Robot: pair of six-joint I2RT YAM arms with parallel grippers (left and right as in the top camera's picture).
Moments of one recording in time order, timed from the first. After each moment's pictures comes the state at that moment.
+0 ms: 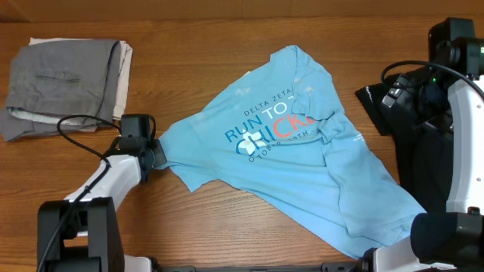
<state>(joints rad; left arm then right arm) 0.05 1.62 0.71 -0.28 -0.19 -0.31 -0.14 1.71 1.87 -1.63 0.13 0.51</state>
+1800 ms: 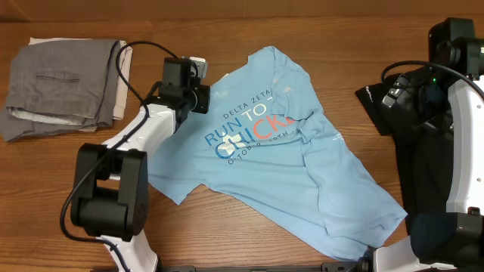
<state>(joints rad) -0.19 1.92 1.20 -0.15 0.09 -0.01 -0.14 1.71 1.87 -1.63 0.13 0.51</state>
